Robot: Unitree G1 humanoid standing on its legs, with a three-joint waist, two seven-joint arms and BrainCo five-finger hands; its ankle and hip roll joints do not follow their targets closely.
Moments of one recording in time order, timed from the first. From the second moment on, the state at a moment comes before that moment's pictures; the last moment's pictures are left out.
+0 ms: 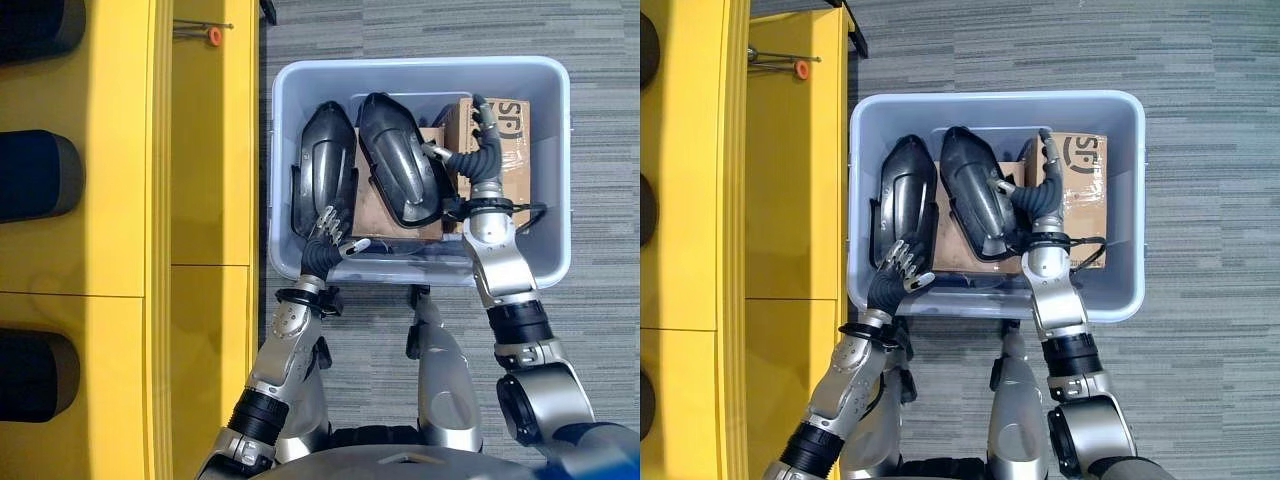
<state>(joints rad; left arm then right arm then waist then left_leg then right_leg) -0.10 0.03 -0.28 0.08 -0.33 -0.12 0.03 -0.61 -0.18 0.06 0.19 -0.13 0.12 -0.30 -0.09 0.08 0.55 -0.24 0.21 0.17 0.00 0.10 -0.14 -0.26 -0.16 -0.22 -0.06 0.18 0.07</state>
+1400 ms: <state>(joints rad) -0.17 0.01 -0.30 0.08 -0.35 -0.12 0.03 -0.94 -0.34 0.13 0.64 -0.06 0.08 -0.37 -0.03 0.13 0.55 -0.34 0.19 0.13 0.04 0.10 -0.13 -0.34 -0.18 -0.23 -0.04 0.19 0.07</state>
